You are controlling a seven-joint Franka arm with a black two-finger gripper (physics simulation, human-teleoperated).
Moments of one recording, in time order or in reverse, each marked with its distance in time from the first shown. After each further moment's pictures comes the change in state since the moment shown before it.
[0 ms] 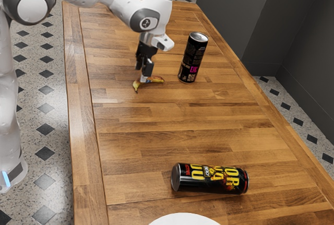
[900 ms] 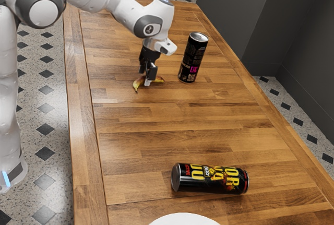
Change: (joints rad) arm -0.004 0.082 0.013 0.024 -0.035 0.076 -0.004
